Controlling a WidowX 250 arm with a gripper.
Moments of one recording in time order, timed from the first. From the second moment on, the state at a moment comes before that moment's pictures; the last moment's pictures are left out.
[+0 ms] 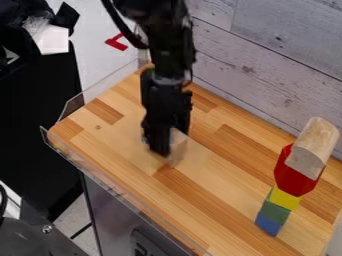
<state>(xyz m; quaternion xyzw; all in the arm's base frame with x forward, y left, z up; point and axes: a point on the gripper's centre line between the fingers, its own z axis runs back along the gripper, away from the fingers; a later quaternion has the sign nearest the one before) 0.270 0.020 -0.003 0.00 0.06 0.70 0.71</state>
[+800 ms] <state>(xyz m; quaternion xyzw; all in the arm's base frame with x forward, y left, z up) 0.293 -0.002 0.037 -0.04 0.07 0.28 0.96</state>
